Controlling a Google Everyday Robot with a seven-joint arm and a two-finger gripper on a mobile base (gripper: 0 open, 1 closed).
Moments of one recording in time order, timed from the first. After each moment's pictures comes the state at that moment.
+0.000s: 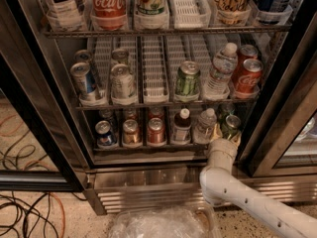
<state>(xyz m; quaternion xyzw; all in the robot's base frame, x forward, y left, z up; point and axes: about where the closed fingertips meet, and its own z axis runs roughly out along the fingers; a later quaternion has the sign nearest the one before) 0.654 -0.283 0.597 0.20 0.71 -0.10 0.67</state>
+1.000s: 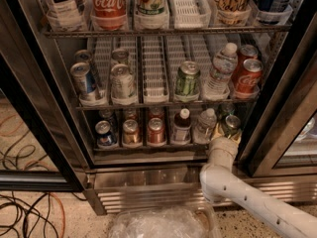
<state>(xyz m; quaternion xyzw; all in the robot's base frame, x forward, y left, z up) 0.660 -0.291 0.598 0.21 0.71 -0.11 0.67</state>
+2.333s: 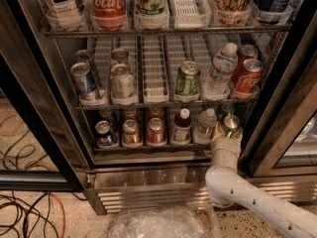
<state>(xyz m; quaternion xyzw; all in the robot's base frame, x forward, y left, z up) 0.652 -0.283 0.618 0.15 0.72 -0.11 0.67</state>
